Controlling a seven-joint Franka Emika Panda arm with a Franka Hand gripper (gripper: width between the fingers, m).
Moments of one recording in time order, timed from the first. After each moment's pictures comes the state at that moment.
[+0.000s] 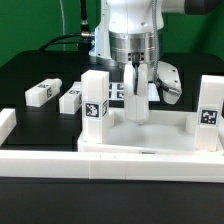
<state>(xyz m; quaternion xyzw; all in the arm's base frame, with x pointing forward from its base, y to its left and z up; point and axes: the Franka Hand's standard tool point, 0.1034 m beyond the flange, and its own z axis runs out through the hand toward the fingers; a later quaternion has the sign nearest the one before) 0.504 0.011 0.011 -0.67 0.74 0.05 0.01</state>
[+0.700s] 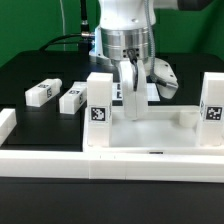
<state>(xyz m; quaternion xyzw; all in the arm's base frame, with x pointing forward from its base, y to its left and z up) 0.500 -0.006 0.020 -0.73 0.69 0.06 0.01</state>
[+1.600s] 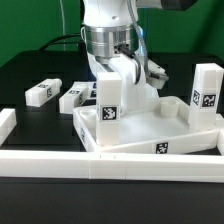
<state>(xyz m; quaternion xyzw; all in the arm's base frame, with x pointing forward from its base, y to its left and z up) 0.487 -0.032 0.017 -0.83 0.55 0.05 0.01</state>
